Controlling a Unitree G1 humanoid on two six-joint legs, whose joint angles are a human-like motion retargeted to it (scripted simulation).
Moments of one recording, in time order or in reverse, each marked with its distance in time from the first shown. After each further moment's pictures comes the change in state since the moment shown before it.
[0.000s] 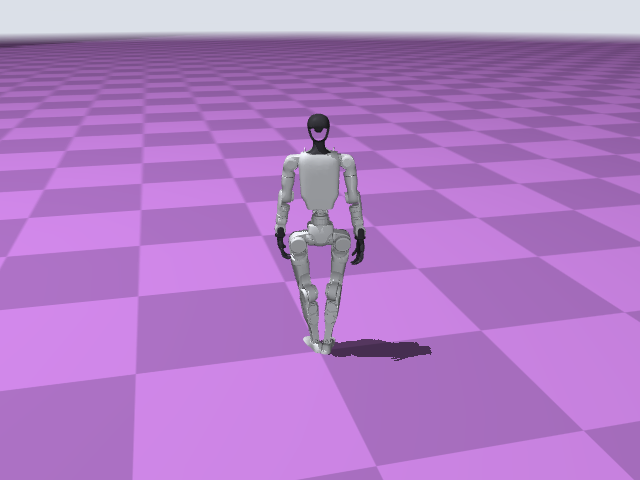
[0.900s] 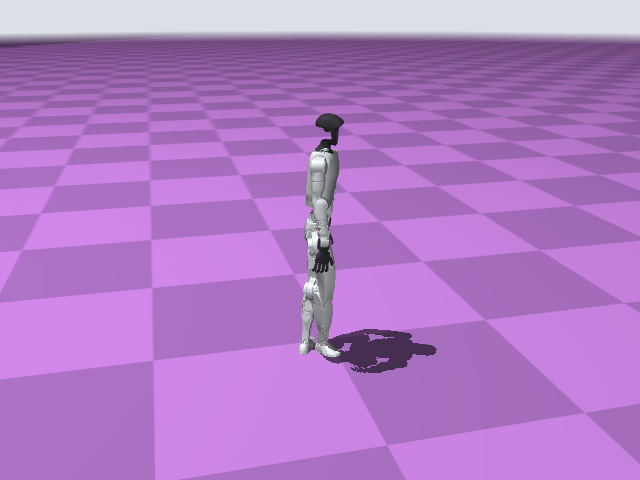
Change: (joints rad) left arm 0.061 -0.055 -0.010 0.054 -0.006 -0.008 0.002; right arm -0.209 -0.009 0.118 -0.075 -0.031 0.007 -0.018; waist -0.117 0.095 -0.008; left_leg 0.183 0.178 0.963 0.023 -0.195 -0.214; right_leg 0.018 -0.058 -0.685 -0.083 -0.290 0.046
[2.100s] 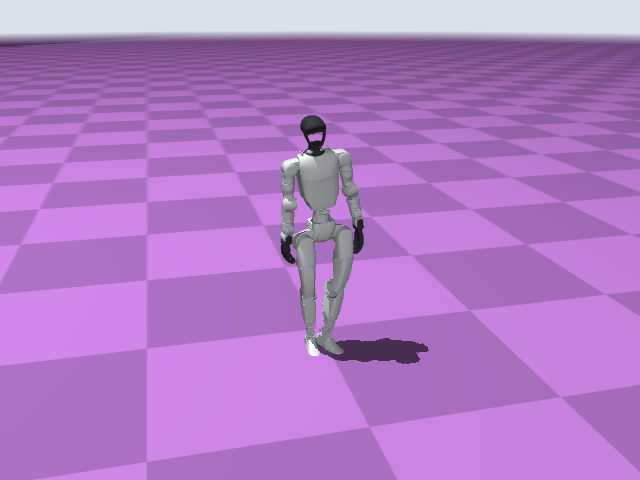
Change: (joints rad) left arm 0.033 -0.031 -0.010 -0.121 0.004 -0.028 0.009; right arm 0.148 0.002 -0.152 0.131 0.083 0.041 -0.087; waist 0.105 0.047 -0.017; left_leg -0.227 -0.187 -1.012 0.079 0.144 0.235; right_leg 0.055 0.049 0.737 0.012 0.280 -0.009
